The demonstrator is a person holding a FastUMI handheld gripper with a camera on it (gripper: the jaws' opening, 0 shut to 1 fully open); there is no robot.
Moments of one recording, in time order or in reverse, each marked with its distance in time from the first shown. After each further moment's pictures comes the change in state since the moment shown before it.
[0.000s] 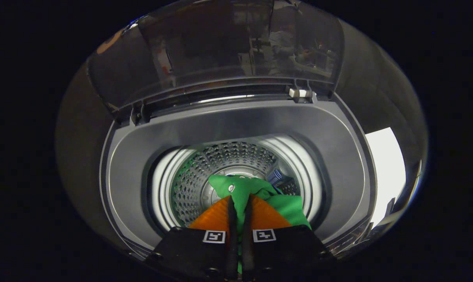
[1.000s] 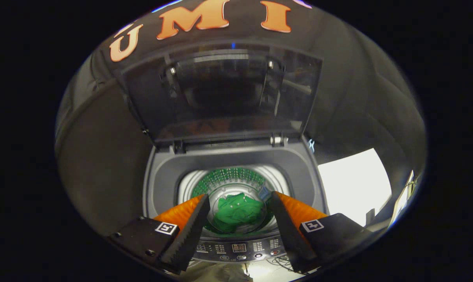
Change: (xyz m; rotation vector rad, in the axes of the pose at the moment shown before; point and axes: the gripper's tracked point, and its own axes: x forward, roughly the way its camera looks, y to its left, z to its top) arm -0.148 0.003 0.060 -0.049 -0.235 0.000
